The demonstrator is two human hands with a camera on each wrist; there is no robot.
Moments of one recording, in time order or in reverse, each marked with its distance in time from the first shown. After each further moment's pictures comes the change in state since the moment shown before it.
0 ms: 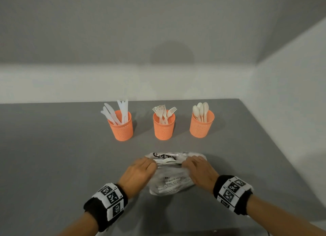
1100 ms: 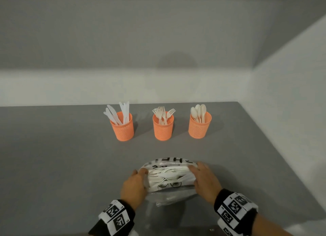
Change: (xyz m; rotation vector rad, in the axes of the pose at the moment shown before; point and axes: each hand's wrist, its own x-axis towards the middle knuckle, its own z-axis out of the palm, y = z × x) left_hand -0.012 0.064 -0.024 -0.345 -0.428 -0.919; right_hand -0.038 -0.031 -0.029 0.280 -0.406 0.604
